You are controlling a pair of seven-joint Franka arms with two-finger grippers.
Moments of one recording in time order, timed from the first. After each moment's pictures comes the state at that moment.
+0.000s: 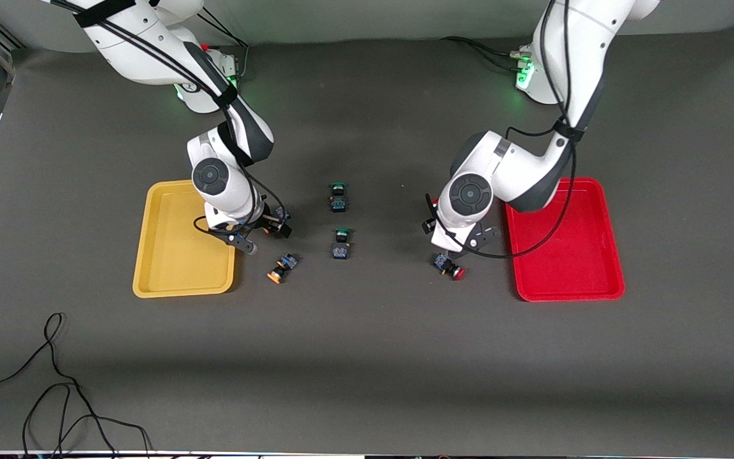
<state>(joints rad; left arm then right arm) -0.41 0.49 -0.20 -1.92 -0.02 2.18 -1.05 0.32 0.38 0.13 -2.28 0.02 2.61 0.91</state>
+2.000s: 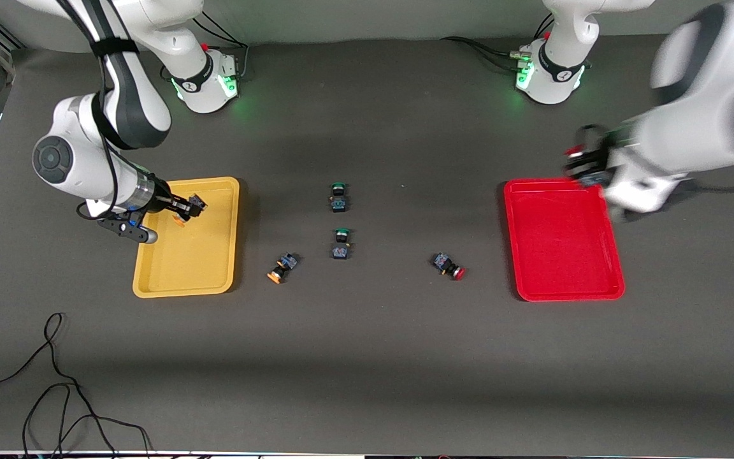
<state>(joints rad) 0.03 0.05 -0.18 -1.68 -0.09 1.37 -0.49 0.23 0.02 -0.14 -2.35 0.14 2.21 0.36</state>
